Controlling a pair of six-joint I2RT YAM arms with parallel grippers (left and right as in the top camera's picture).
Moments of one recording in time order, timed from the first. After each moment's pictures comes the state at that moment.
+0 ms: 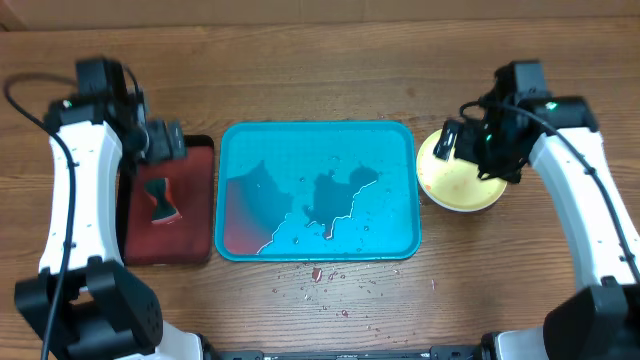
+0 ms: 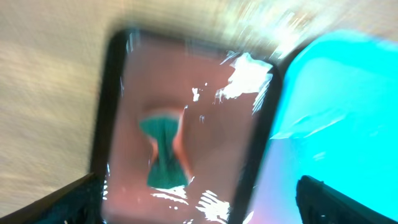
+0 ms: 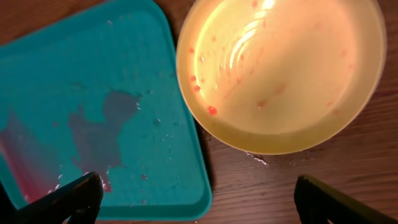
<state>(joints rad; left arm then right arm) 0.21 1.71 1.57 -1.13 -0.01 -0.06 0.05 1.61 1.46 -1.18 -0.20 0.33</state>
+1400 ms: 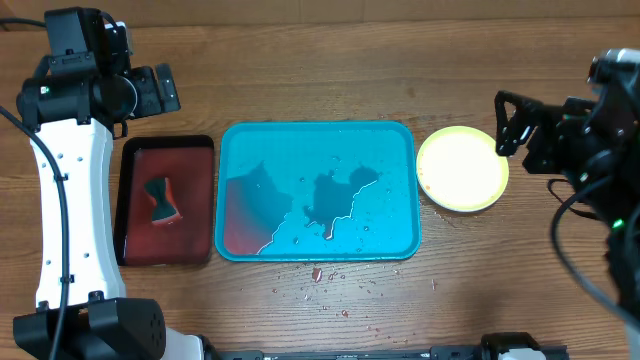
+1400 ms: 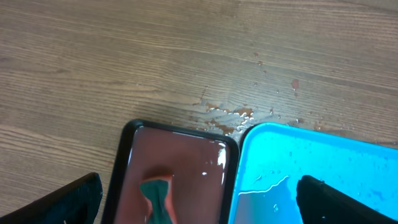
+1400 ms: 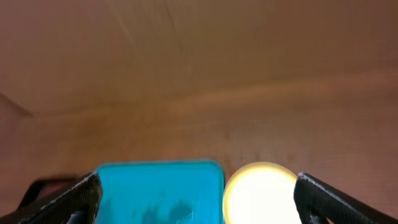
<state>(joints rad) 0.17 1.67 1.78 -1.07 -0.01 -0.07 0.05 1.04 1.54 -0.93 -0.14 0.23</state>
